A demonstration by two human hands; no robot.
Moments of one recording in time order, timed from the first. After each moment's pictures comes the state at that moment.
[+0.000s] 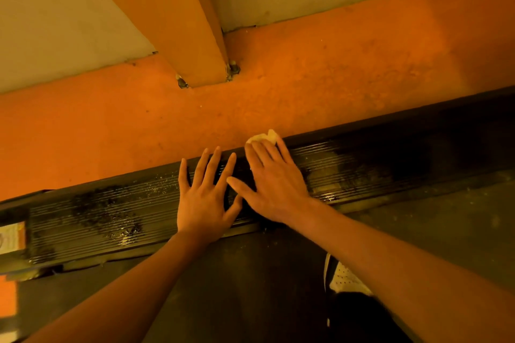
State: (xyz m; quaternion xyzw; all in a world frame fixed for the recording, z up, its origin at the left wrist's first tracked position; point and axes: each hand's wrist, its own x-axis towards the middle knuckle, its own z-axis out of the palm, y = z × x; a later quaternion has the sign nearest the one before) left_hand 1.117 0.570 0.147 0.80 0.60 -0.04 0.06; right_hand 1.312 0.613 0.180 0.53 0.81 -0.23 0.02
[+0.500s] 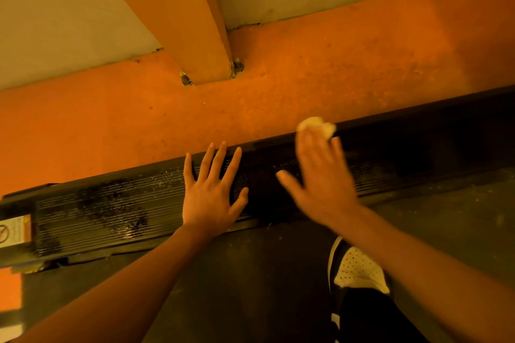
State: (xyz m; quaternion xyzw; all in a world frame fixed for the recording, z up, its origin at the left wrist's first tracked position) left_hand 1.118 0.571 0.147 0.80 0.60 -0.05 0.06; right_hand 1.372 0.593 0.179 0.62 0.76 -0.20 0.02
